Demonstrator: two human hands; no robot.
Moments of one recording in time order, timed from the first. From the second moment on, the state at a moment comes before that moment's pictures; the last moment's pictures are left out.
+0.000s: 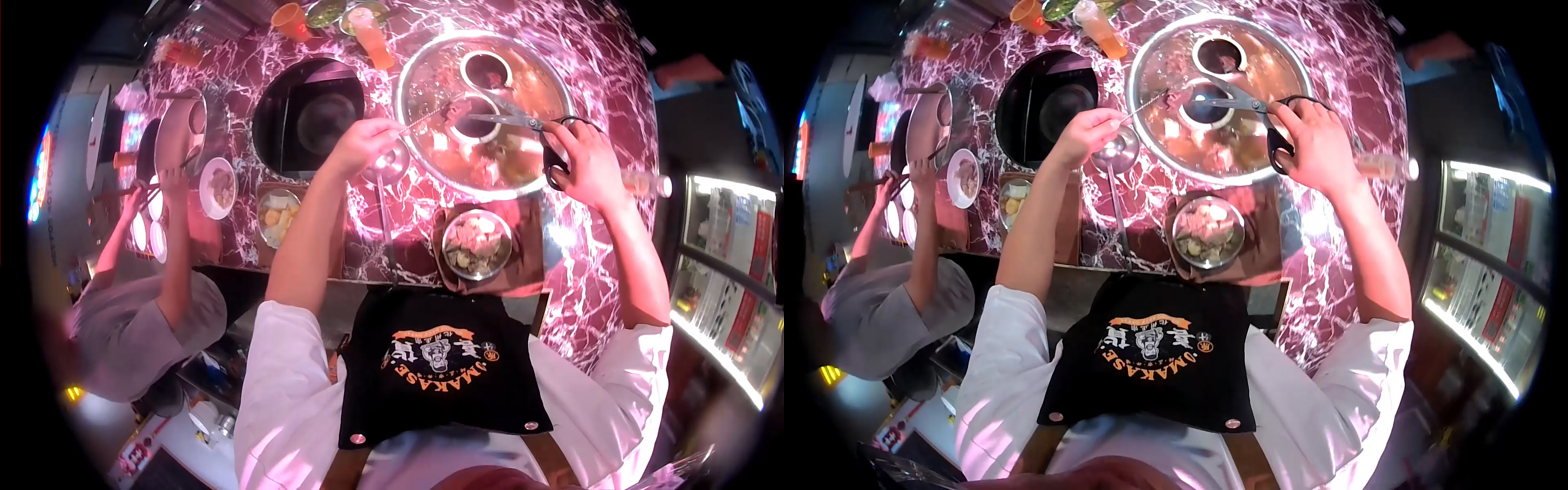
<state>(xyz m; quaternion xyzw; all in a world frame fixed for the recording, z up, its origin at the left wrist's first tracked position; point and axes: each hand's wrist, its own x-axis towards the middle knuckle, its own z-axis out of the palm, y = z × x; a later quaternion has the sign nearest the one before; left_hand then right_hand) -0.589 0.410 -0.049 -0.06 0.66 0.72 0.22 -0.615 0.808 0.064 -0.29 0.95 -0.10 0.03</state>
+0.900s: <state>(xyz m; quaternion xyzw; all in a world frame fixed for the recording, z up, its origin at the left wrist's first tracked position) -0.427 0.499 -0.108 0.00 0.71 0.61 0.34 -0.345 0.844 0.014 -0.08 0.94 -0.24 0.23</state>
